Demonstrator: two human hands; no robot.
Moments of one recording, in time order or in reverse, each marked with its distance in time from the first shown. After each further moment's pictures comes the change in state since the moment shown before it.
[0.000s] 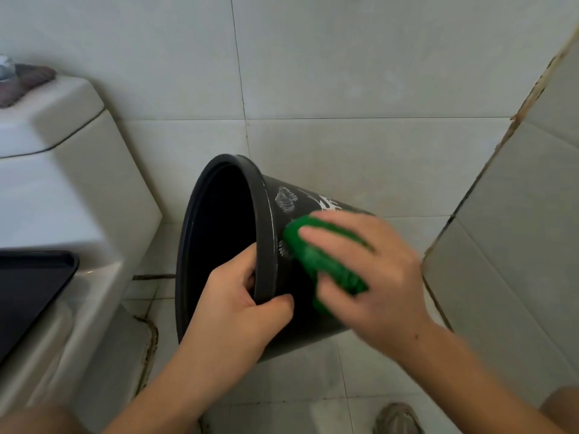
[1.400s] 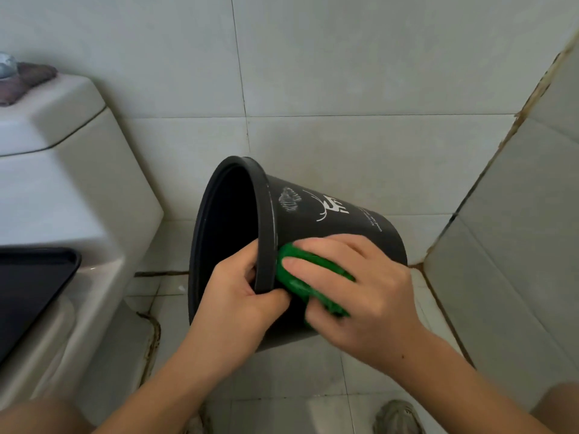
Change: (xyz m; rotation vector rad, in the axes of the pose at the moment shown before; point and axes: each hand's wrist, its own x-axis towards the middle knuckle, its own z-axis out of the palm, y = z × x) left_hand 0.008 -0.006 0.003 -0.001 -0.028 0.026; right_hand -0.012 -0.007 0.006 -0.085 0.019 -0.131
